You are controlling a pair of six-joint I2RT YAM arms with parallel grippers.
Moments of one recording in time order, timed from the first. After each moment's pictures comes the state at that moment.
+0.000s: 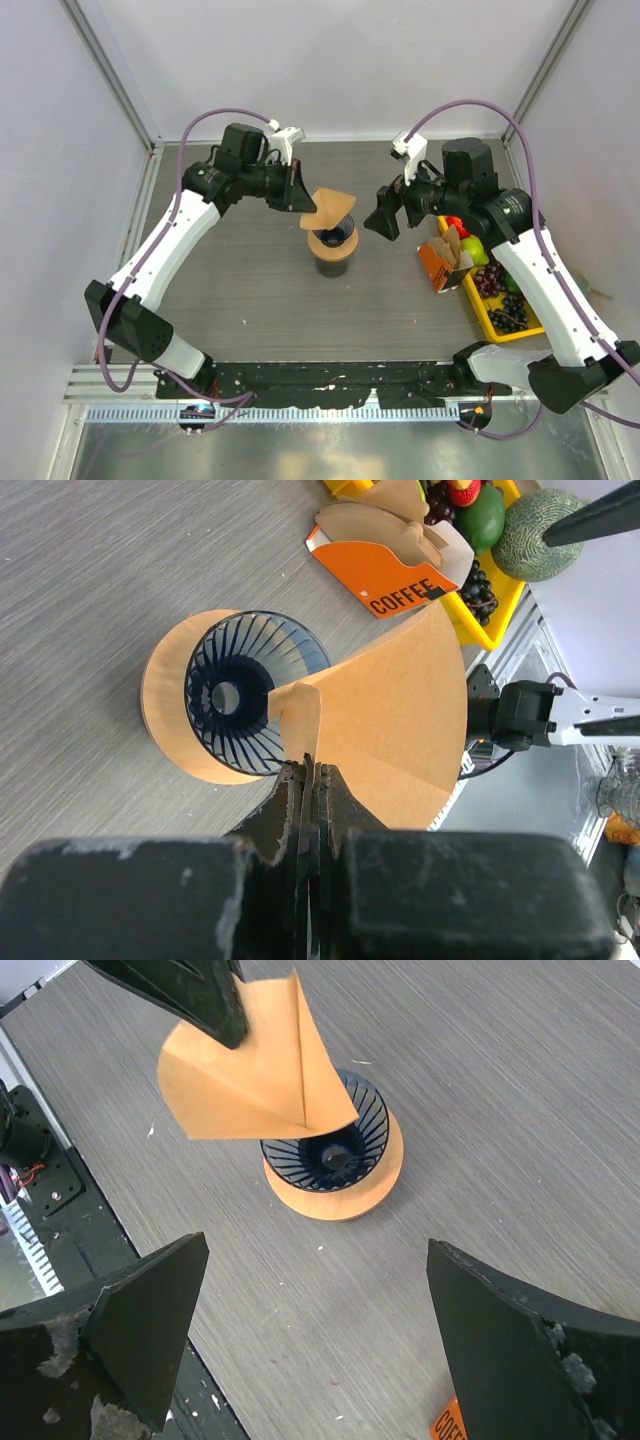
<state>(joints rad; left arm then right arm) -0.47 1.51 1.62 -0.78 0.59 -0.25 0.44 1.21 1.48 -0.82 -0.48 -0.13</state>
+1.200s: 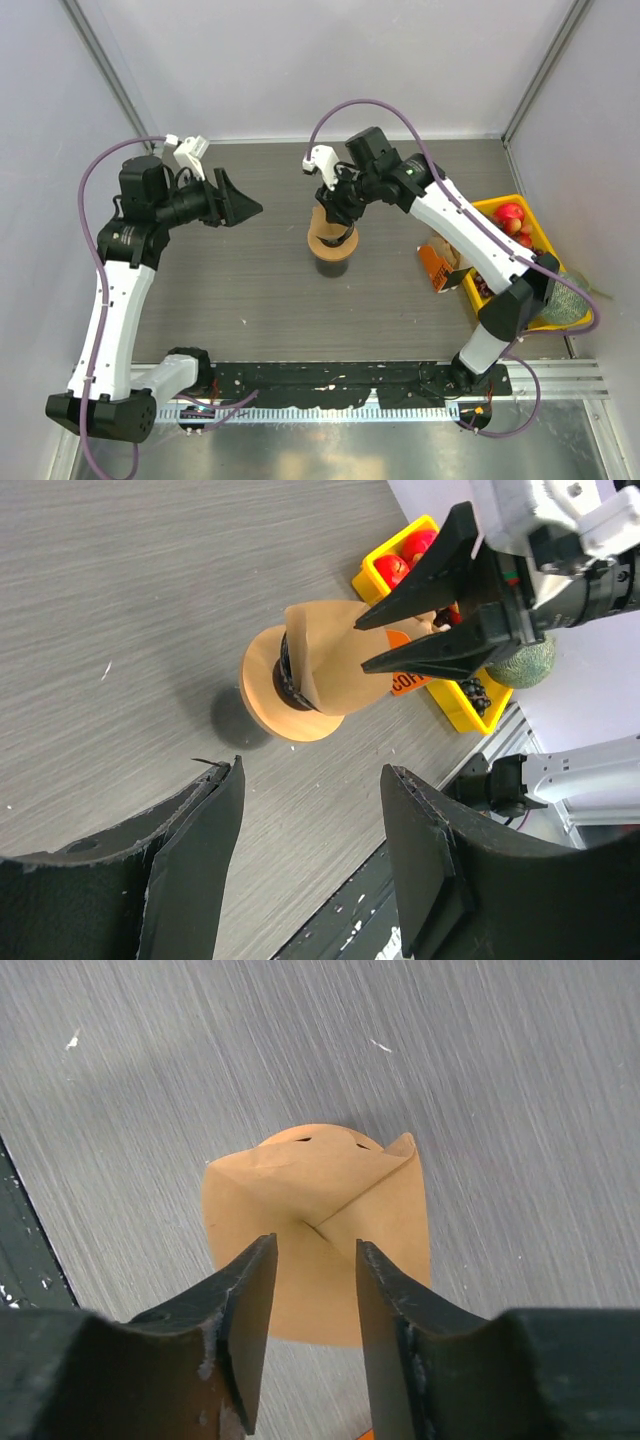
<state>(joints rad) -0.11 1.06 1.33 -0.68 0.70 -0.32 0.68 1.65 1.78 -0.91 -0.33 -0.40</state>
